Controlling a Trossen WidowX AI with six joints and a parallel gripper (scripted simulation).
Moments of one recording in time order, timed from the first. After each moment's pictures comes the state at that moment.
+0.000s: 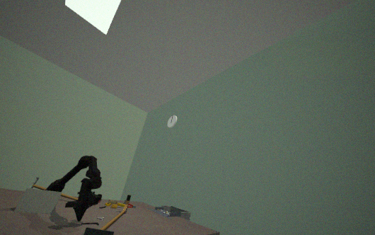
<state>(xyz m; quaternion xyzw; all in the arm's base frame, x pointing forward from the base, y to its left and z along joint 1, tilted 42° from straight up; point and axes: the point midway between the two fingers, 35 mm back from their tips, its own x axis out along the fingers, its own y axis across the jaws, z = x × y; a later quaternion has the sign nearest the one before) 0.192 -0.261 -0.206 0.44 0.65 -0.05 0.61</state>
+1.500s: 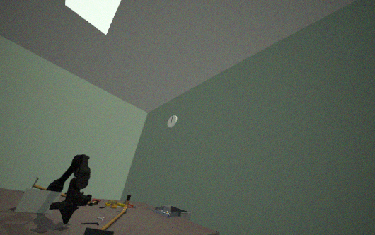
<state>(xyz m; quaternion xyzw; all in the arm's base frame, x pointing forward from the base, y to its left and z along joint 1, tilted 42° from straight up) 0.131 -0.295 -0.237 0.44 0.66 -0.05 0.61</state>
